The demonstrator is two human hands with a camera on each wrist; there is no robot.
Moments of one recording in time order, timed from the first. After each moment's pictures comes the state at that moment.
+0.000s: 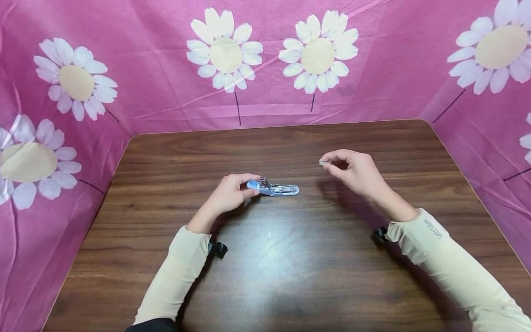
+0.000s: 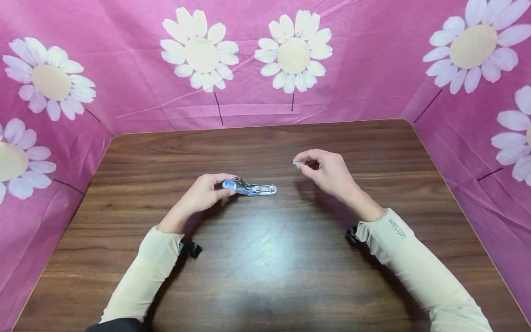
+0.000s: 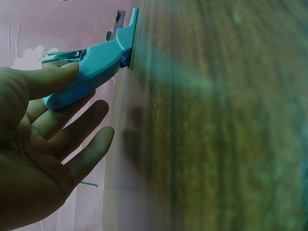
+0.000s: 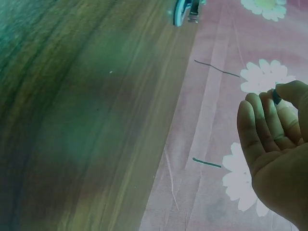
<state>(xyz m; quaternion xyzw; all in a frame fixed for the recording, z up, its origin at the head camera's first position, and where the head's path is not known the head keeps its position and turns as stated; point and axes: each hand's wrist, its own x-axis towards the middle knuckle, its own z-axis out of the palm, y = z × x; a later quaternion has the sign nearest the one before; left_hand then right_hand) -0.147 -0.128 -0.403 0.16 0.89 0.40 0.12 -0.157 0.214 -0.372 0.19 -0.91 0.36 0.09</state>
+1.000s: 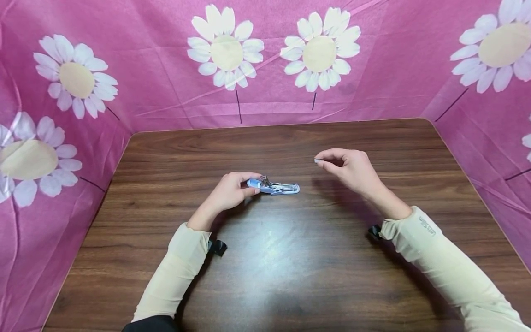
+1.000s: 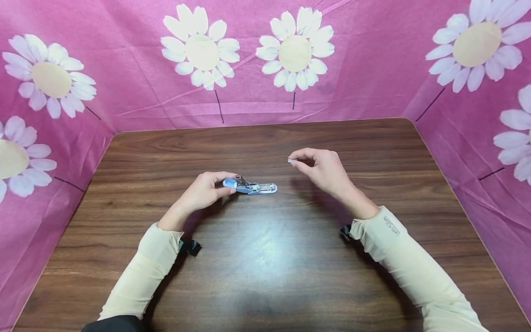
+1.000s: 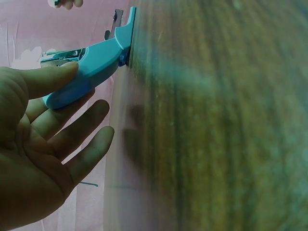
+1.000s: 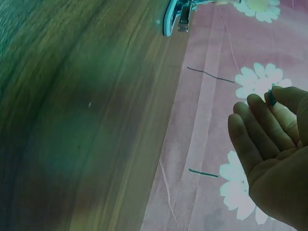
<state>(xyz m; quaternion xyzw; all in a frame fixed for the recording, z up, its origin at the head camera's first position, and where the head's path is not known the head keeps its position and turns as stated) -0.148 -0.128 -0.401 0.16 0.90 0.39 0.11 -0.159 0.200 -0.368 0.15 -0.92 0.37 0.08</state>
